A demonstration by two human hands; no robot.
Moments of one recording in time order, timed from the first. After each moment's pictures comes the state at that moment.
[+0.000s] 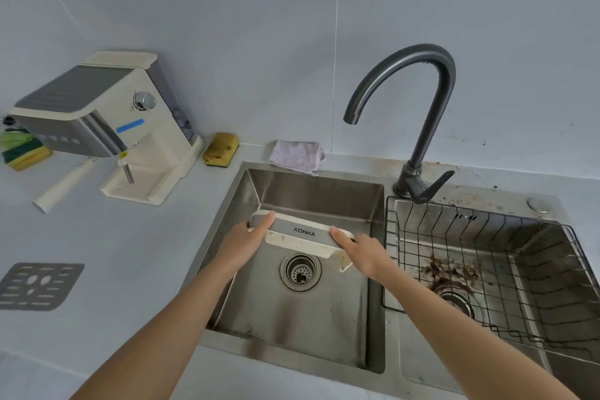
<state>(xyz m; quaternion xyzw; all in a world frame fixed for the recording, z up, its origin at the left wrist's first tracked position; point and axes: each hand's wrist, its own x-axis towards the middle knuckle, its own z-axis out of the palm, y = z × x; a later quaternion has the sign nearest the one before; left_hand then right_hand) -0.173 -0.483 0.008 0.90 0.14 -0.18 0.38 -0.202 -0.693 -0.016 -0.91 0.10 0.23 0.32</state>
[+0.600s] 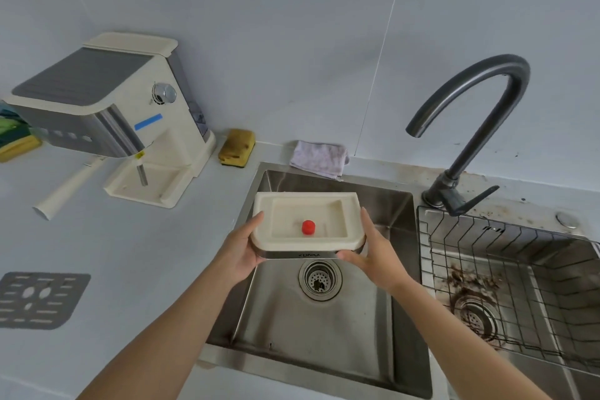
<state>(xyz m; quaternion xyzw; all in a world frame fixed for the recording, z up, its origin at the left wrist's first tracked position) -0.125 -0.407 -0.026 0.50 0.20 -0.26 0.80 -0.175 -0.643 -0.028 -0.88 0.03 0.07 0.46</state>
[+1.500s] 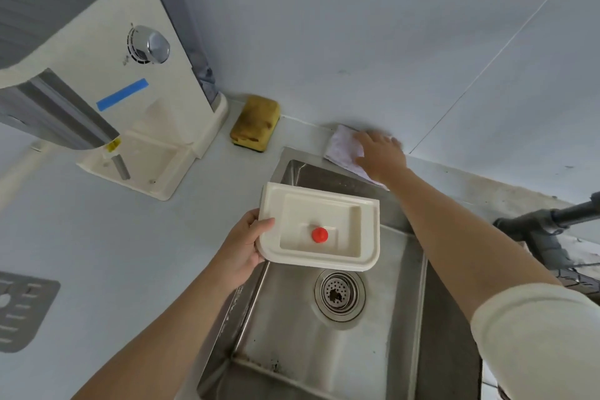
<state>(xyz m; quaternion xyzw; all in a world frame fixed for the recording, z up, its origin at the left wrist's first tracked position) -0.042 -0.374 -0.099 0.51 0.20 -0.26 0.80 0.098 -0.620 -0.081 -0.99 -0.02 0.11 0.04</state>
